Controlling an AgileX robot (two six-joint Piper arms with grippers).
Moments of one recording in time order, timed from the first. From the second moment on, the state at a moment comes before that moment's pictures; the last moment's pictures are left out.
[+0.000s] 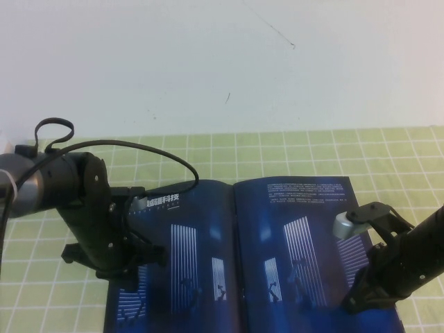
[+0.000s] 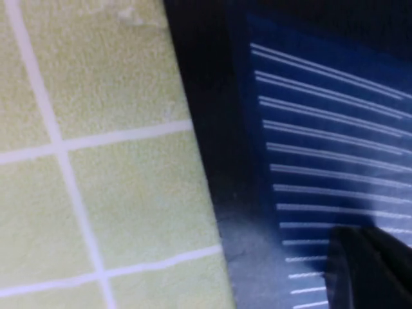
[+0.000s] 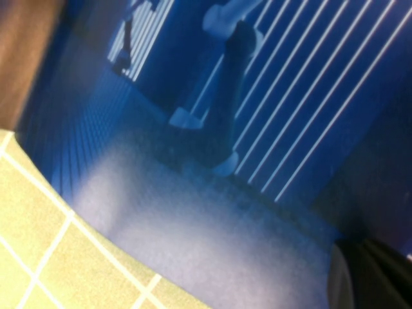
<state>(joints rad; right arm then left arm) 0.27 1.84 -0.85 0.76 0.70 -0.93 -0.36 1.87 -1.10 -0.19 0.80 -0.08</state>
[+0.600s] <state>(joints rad) 0.27 1.84 -0.85 0.77 0.70 -0.93 -0.34 1.82 -1.10 0.12 0.89 -0.30</state>
